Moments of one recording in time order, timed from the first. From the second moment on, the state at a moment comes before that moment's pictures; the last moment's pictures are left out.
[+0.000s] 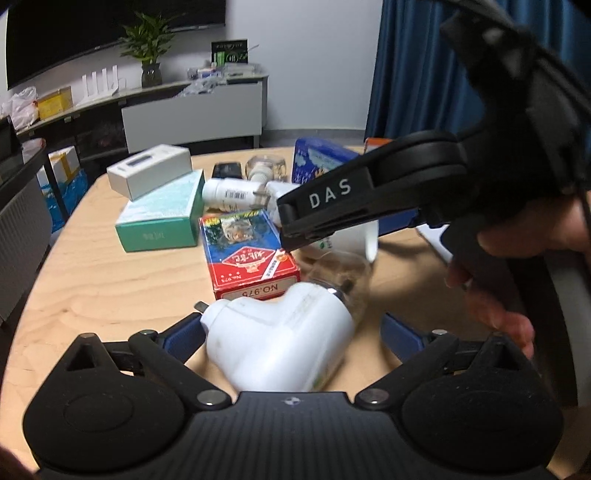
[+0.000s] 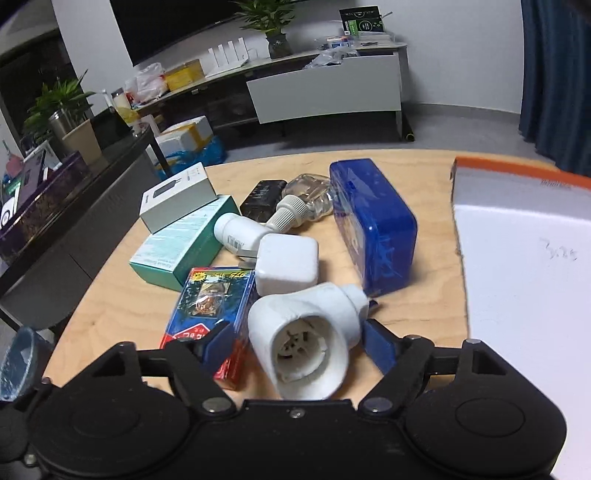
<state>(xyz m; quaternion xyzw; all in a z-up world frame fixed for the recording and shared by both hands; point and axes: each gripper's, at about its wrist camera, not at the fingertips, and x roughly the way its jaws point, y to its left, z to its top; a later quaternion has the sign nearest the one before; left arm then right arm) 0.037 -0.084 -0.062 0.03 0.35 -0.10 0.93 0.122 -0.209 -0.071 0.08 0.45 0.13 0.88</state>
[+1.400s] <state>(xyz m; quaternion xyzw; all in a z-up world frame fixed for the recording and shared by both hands) 0.017 -0.134 0.034 0.00 0.28 -0.11 0.95 0.009 -0.331 0.053 0.08 0.31 0.07 0.94</state>
